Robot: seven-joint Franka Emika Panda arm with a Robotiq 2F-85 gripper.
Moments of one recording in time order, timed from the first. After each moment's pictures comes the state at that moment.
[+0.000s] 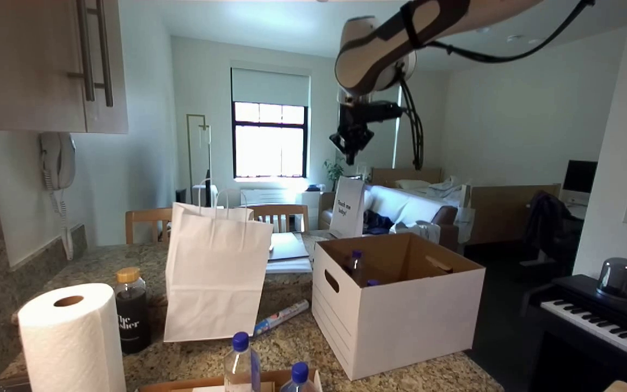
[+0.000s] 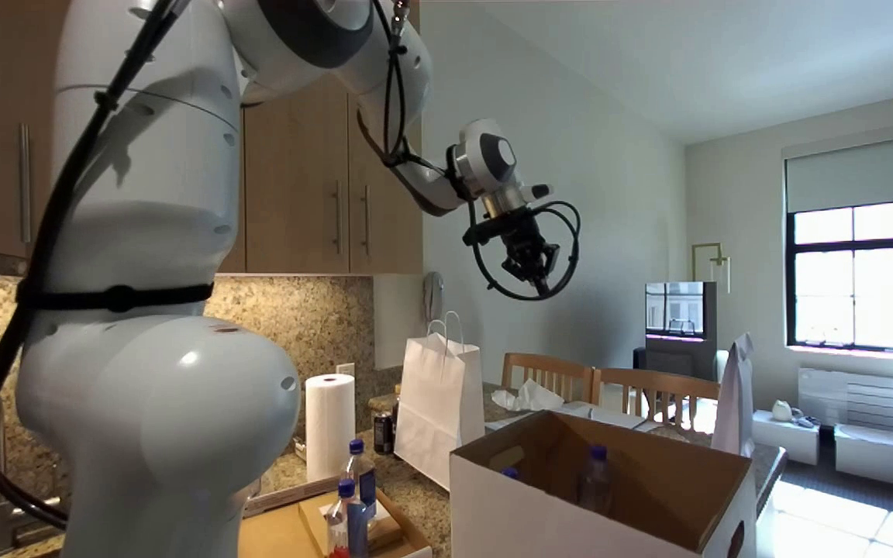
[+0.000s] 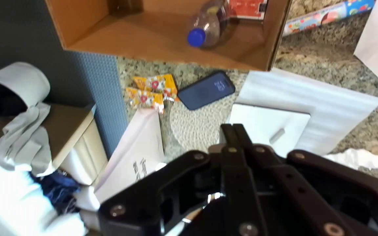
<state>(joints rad) 0.09 0.03 -0.04 -1.84 -0.32 2.21 0.32</state>
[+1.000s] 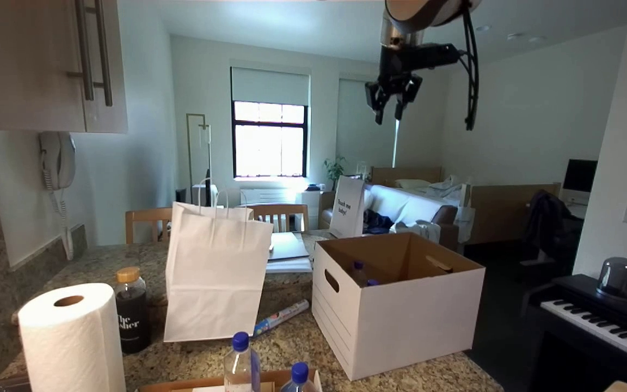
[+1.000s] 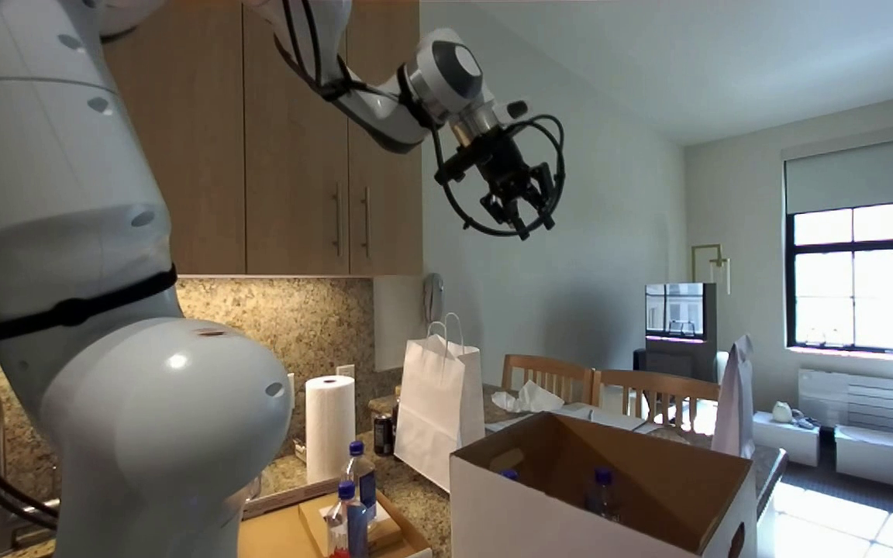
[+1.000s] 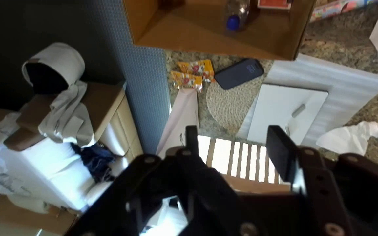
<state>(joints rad) 0.00 -0.35 0.01 -2.03 -0.35 2.11 0.29</state>
